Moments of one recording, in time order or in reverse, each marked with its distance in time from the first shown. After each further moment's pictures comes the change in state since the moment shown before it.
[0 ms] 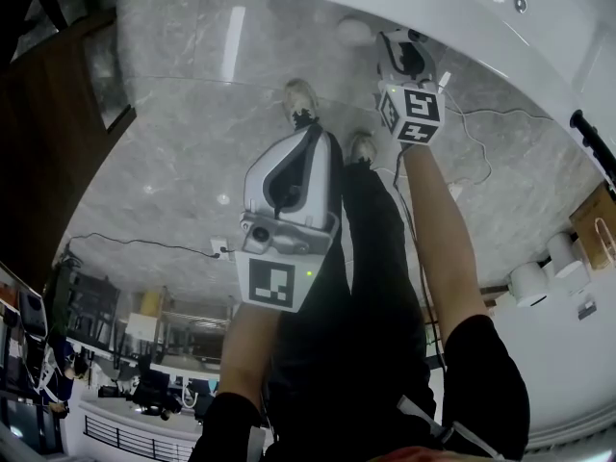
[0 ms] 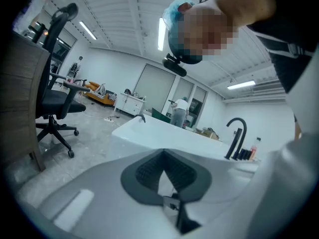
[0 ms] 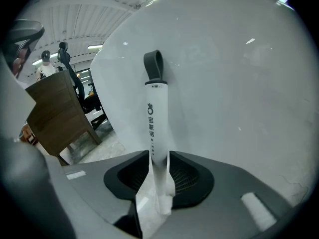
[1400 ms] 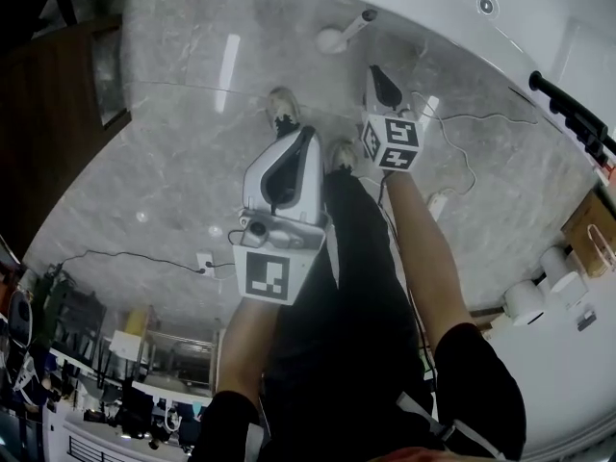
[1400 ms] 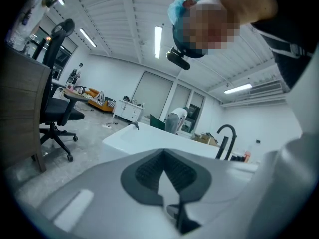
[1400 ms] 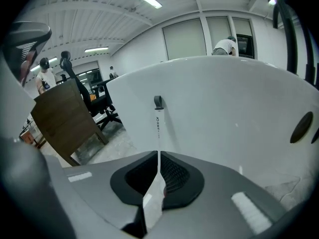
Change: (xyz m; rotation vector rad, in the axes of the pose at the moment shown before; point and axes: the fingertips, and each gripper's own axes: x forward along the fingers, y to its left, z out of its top) left arm -0.049 -0.071 0.020 0.012 -0.071 0.005; right arm -0.106 0.003 -0.018 0.044 0.016 -0.004
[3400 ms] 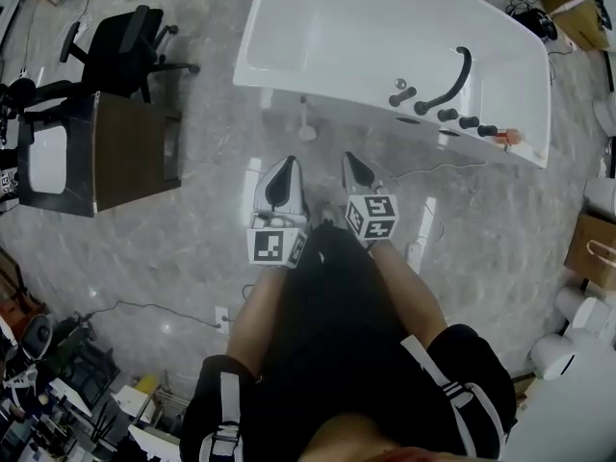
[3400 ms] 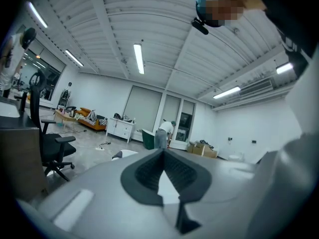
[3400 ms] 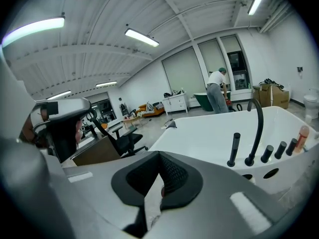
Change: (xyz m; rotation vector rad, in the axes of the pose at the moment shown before) left arm -0.113 -0.226 0.231 0.124 -0.127 -0.009; right arm -0.414 0.011 0.208 0.085 -0.274 0.115
